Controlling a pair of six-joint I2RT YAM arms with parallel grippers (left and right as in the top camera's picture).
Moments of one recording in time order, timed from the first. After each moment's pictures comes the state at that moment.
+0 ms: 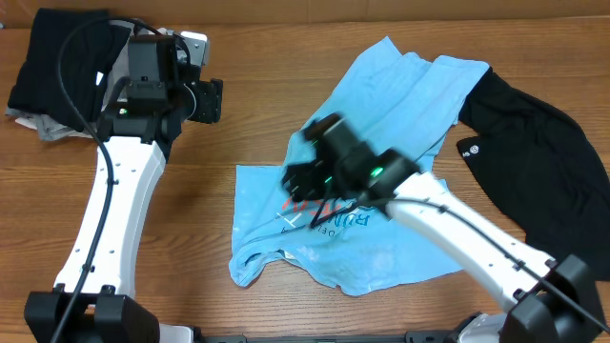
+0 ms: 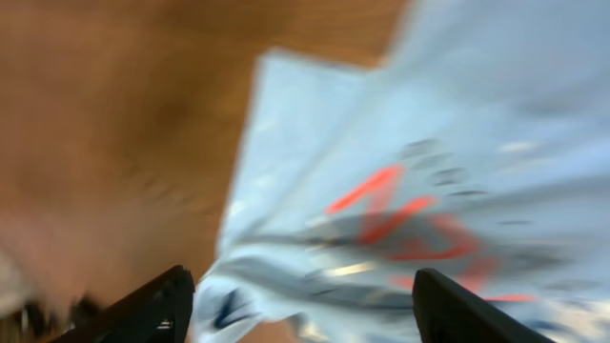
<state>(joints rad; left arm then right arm) -0.06 1.58 1.43 -0.64 0.05 0.10 0.69 1.61 1.26 -0.67 -0.25 0.56</state>
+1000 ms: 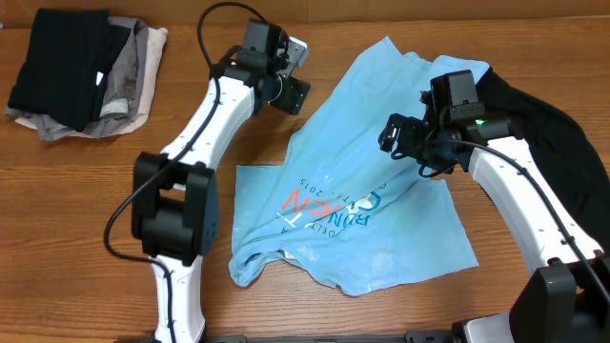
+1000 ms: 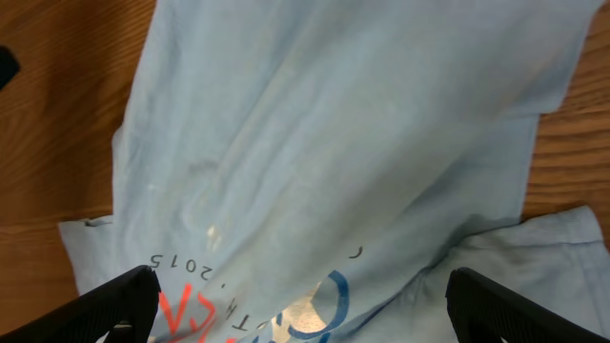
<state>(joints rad) -0.29 2.19 1.82 -0.62 0.15 0.17 0.17 1.61 1.26 -0.82 -0.21 0.48</state>
